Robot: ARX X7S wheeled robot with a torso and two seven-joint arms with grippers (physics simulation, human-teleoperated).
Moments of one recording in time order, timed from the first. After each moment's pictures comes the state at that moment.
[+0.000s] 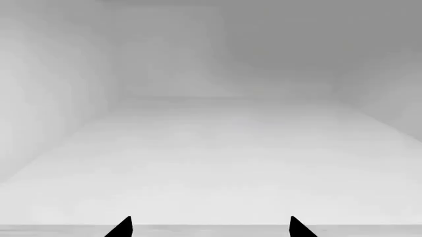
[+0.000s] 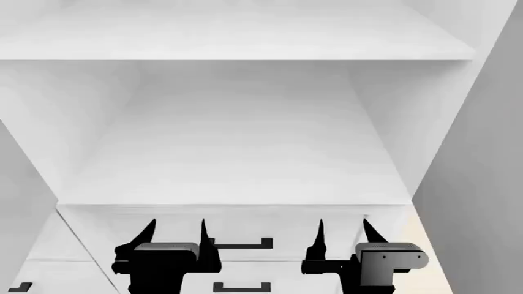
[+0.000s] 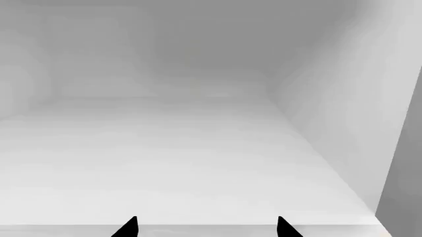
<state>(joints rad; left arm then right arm) 0.00 0.00 0.00 0.00 0.00 0.00 0.00 0.00 0.00 0.00 0.00 0.00 0.00 0.00</state>
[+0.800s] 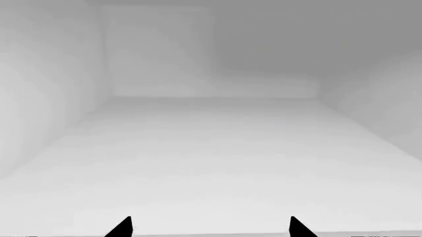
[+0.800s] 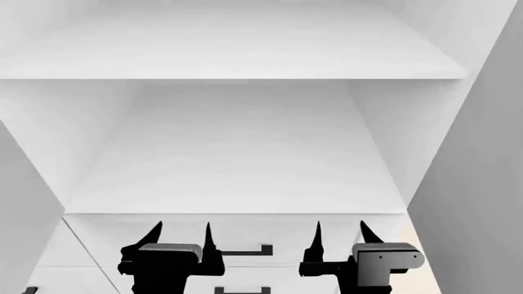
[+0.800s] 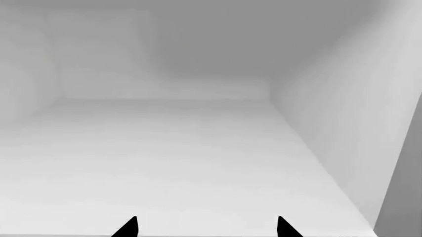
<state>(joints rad) -0.01 -0.07 0.09 -0.02 -0.10 -0.01 -0.05 0.00 0.07 -0.09 0.00 0.07 0.01 0.08</state>
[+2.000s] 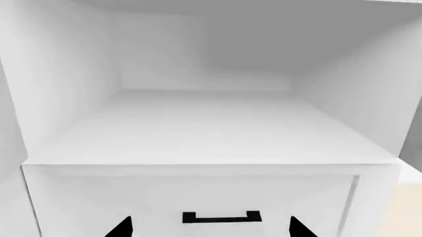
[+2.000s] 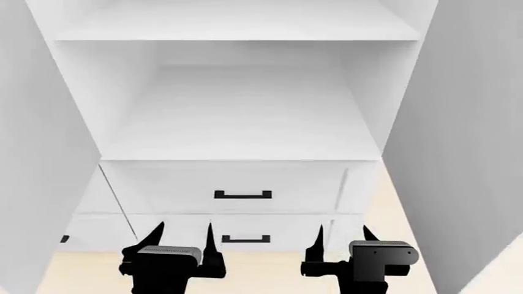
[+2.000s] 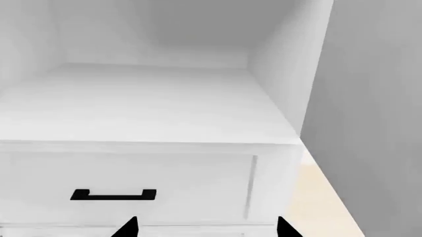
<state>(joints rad) 0.00 -0.13 0.16 -0.02 -0.17 0.04 -0.09 0.03 0.12 -0.16 0.01 0.10 0.11 0.20</state>
